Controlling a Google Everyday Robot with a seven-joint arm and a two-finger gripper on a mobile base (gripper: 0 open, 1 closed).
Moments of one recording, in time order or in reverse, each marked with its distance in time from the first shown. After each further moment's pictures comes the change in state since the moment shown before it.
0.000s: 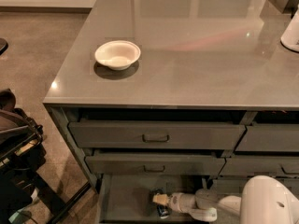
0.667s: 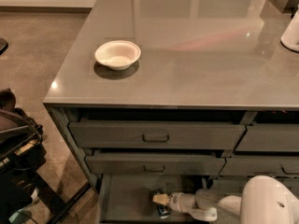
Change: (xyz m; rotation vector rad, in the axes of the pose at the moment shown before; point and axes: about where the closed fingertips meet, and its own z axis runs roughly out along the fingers) arm 0.000 -0.001 0.001 0.000 0.000 0.001
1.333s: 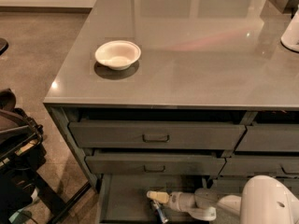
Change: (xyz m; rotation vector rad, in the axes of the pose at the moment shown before) arm 0.000 0.000 0.000 0.000 0.000 0.000
